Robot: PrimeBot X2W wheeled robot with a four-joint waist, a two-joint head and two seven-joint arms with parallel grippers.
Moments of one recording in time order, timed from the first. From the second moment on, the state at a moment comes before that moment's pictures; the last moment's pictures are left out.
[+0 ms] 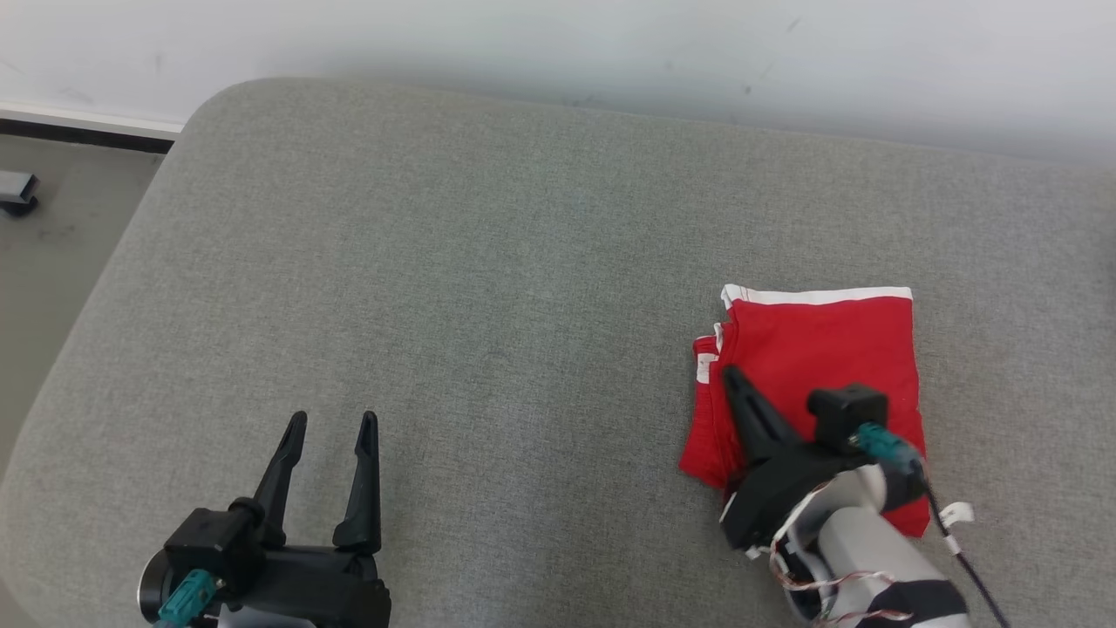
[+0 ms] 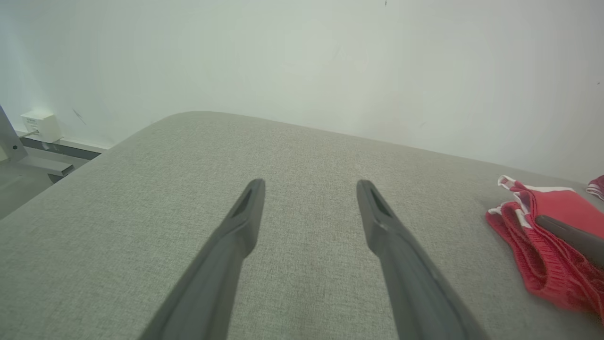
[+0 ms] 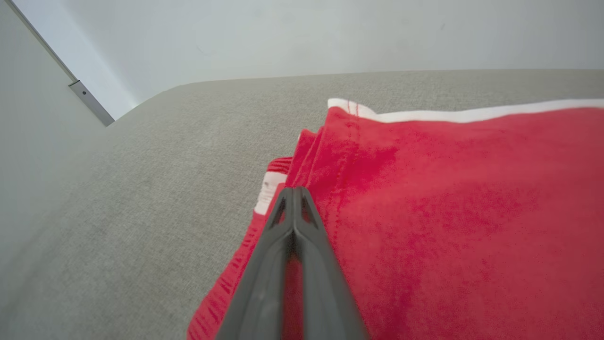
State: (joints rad) left arm -0.14 0.05 -0.07 0.19 -0.23 -0.10 -0.26; right arm -0.55 -0.10 0.36 0.83 0.42 0.13 -0.26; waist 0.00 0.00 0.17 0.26
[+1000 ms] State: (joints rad) left arm -0.07 0.05 0.02 0.21 -0.17 -0.10 -0.26; right arm -0.21 -0.18 0.14 0.36 0.31 0.13 -0.26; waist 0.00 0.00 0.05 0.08
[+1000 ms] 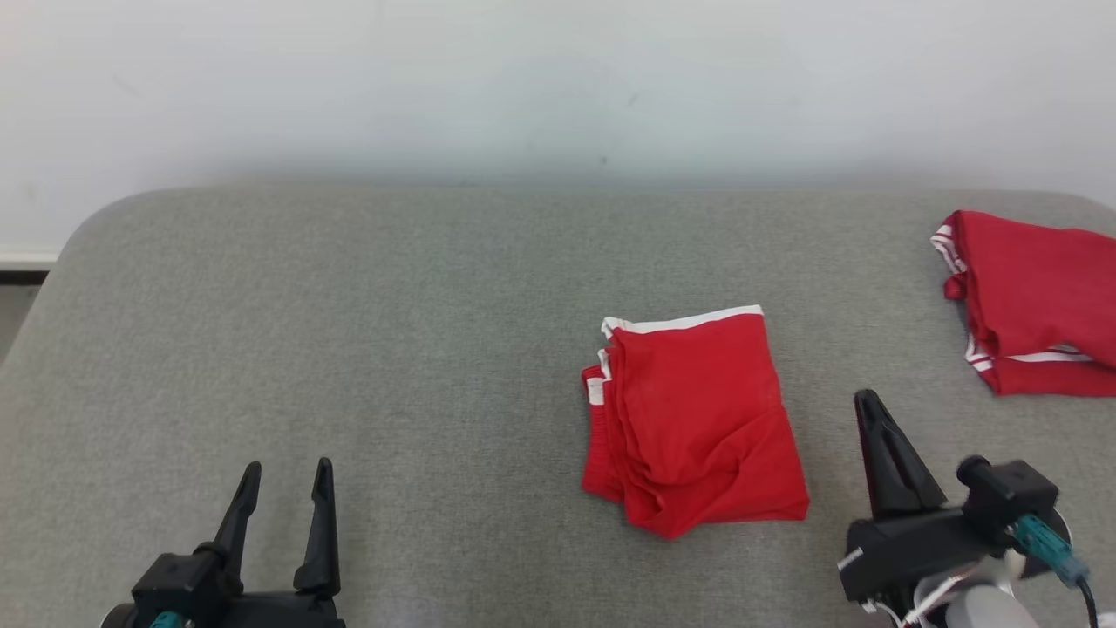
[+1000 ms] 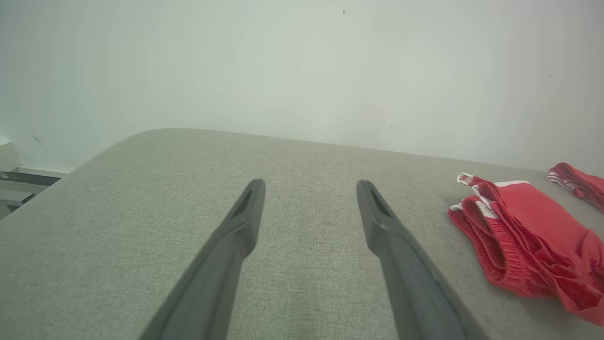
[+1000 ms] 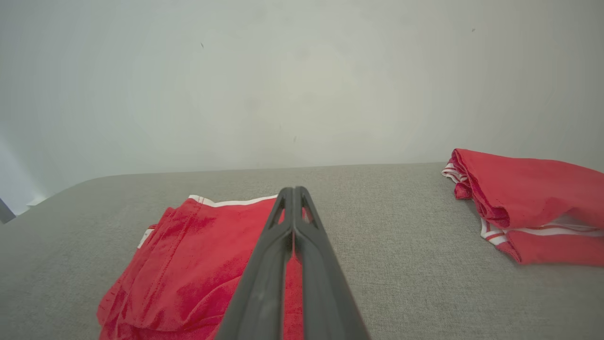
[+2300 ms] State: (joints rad) left arm 0.02 0.07 0.02 0.14 -0.12 -0.11 -0.24; right arm 0.10 -0.11 0.01 0.11 0.19 0.13 -0.22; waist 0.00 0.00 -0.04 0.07
